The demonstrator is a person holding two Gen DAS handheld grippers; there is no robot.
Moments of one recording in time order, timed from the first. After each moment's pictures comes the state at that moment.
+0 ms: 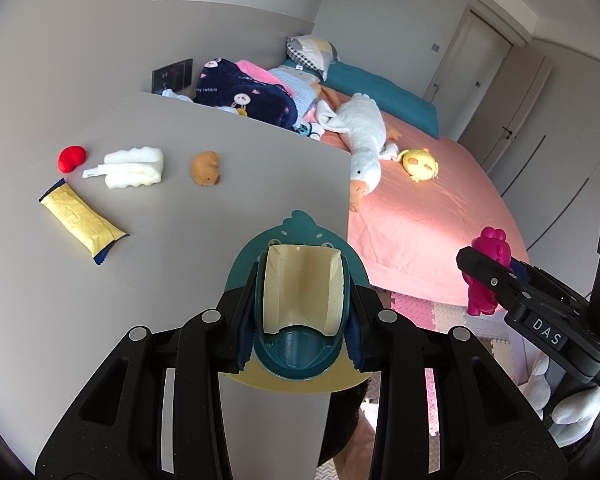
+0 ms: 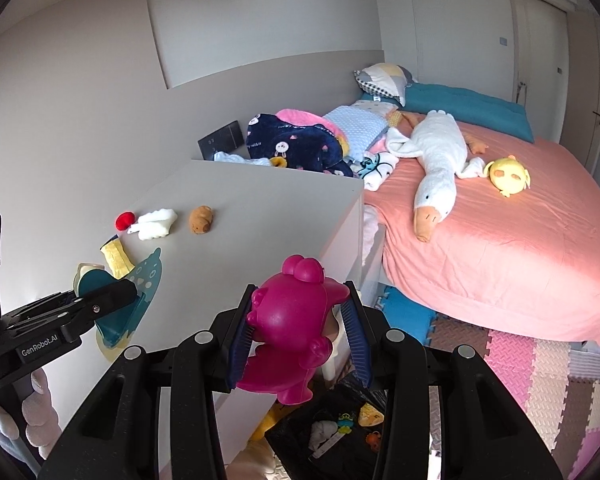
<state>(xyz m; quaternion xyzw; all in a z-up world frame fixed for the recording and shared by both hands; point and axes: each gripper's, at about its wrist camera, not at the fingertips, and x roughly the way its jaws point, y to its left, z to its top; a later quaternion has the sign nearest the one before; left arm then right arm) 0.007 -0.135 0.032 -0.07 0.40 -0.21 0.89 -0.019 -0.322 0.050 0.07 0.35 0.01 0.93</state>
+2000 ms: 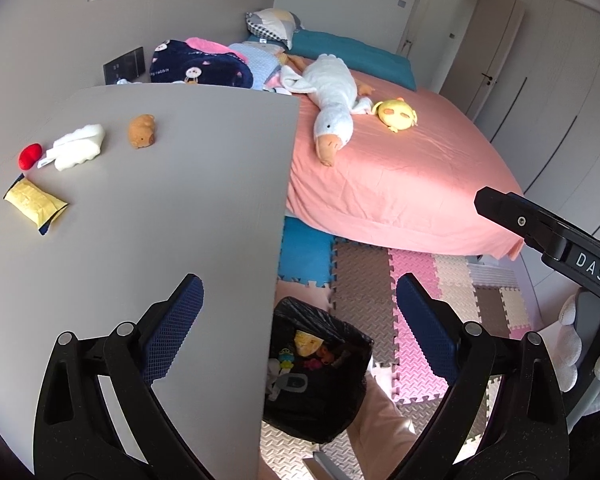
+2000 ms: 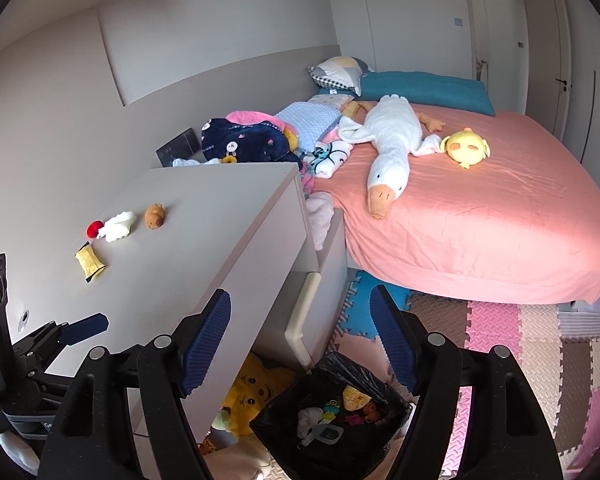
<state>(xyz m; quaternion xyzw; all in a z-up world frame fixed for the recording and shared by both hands) -0.031 -0.193 -0.001 0.00 0.42 -0.24 0.87 -0.058 -0.371 0.032 0.10 0.36 -0.04 0.93</state>
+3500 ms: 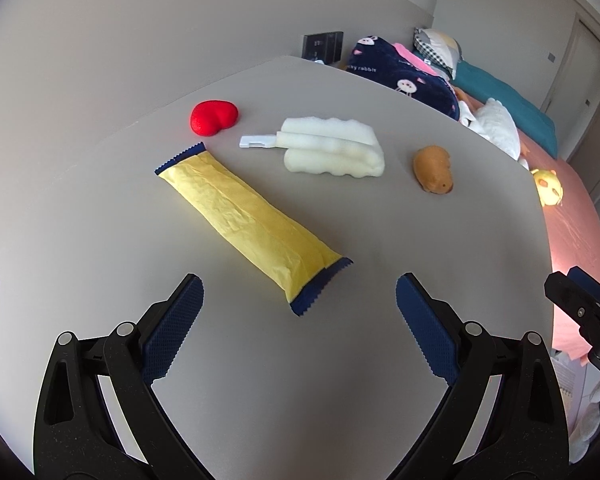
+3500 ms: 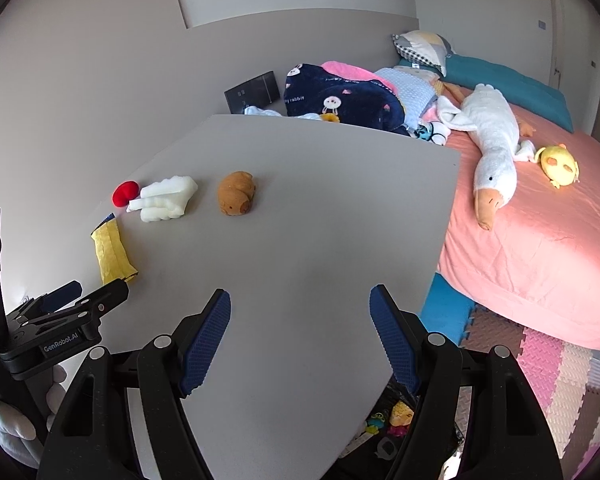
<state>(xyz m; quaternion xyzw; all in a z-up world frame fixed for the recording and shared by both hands) 0.096 -0.022 -0.041 -0.06 0.44 0.01 0.90 0.104 -0.229 -0.018 0.06 0.42 0.06 0.91</state>
